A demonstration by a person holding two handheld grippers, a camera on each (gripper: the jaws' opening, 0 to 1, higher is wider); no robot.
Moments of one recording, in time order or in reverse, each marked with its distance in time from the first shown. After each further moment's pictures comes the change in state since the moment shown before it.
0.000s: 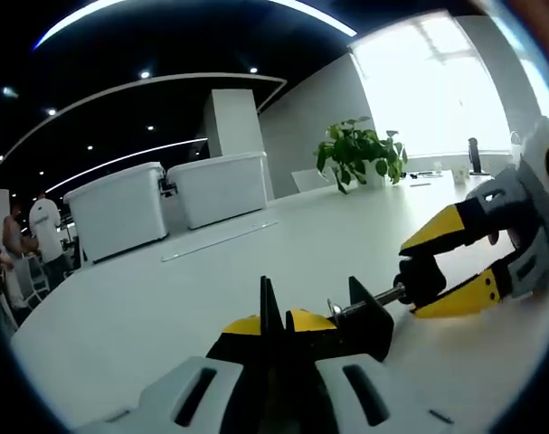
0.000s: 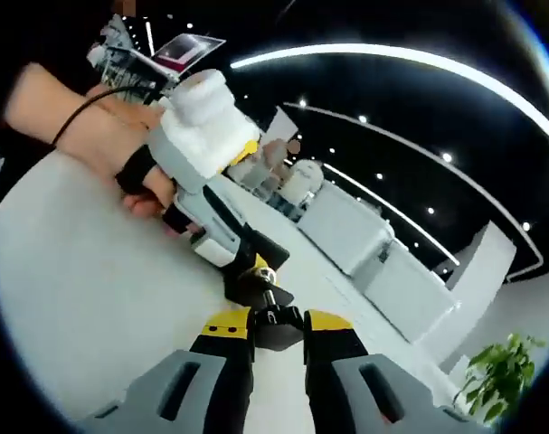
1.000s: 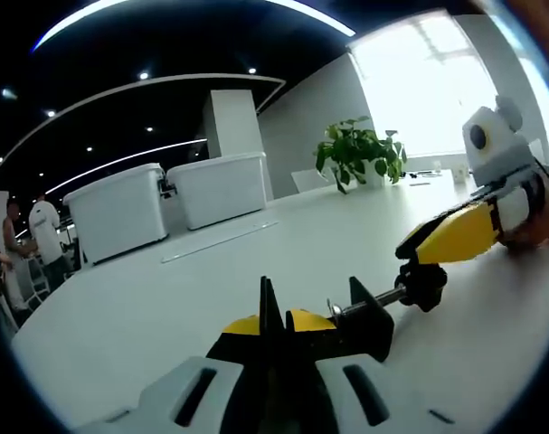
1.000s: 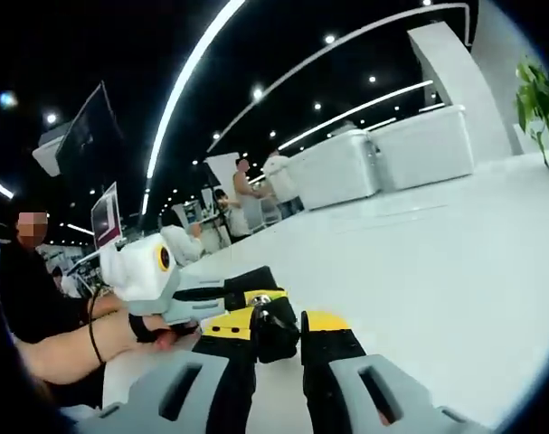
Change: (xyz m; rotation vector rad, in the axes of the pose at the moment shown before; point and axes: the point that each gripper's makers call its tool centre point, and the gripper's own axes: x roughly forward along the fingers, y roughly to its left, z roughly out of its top) left arm 0.002 0.002 0.000 0.006 -0.001 0.001; right arm 0.005 -0.021 -0.023 1.168 -0.004 0.184
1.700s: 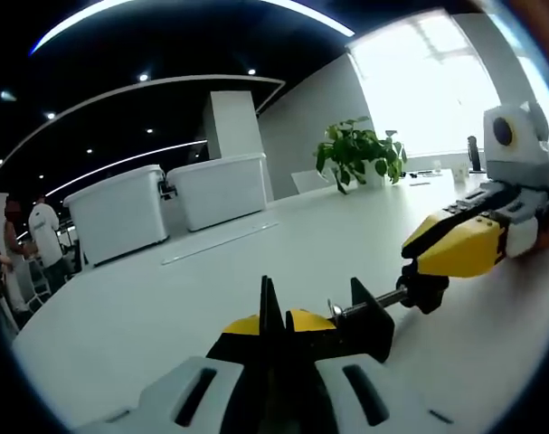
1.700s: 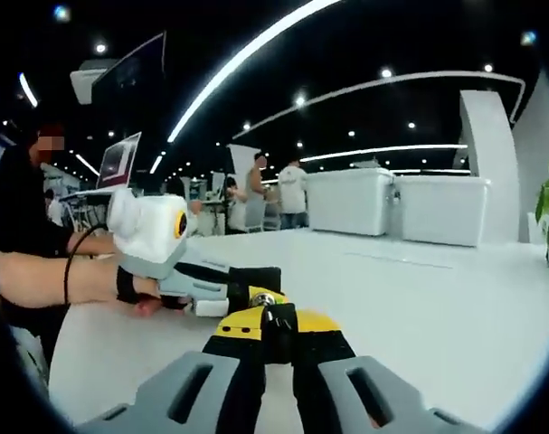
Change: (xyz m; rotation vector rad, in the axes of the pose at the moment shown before) left arm -0.001 -0.001 0.001 0.007 -0.005 0.004; right arm -0.003 0.016 0.008 -0.413 -0.089 -0.039
